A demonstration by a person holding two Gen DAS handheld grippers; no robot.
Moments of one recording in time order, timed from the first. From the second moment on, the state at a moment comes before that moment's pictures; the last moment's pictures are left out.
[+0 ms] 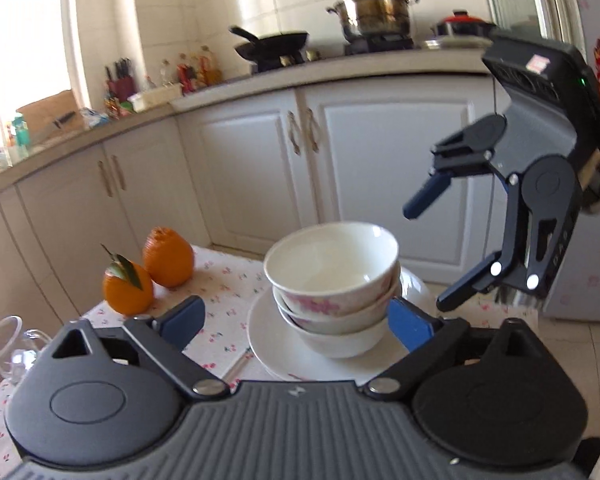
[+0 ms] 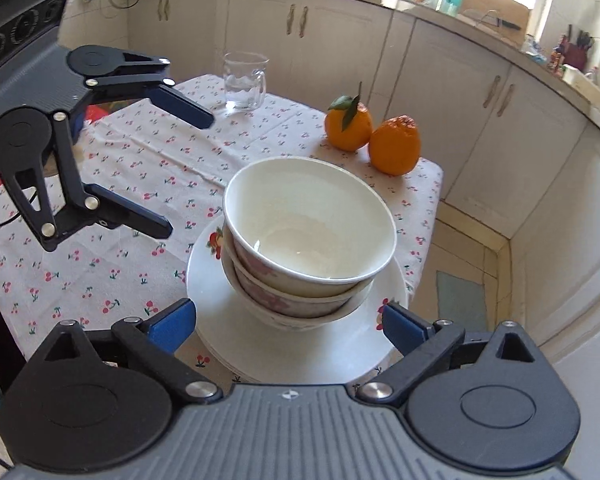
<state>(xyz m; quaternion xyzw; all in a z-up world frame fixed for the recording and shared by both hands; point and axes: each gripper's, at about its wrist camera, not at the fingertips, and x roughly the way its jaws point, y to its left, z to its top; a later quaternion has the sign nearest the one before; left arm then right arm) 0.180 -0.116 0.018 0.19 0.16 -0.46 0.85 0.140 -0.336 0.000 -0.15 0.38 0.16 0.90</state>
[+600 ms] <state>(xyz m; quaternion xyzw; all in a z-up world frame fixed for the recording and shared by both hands) 0.092 -0.090 0.015 0.08 0.26 -0.19 0.94 0.024 -0.269 0.012 0.01 0.31 -0.14 0.94</state>
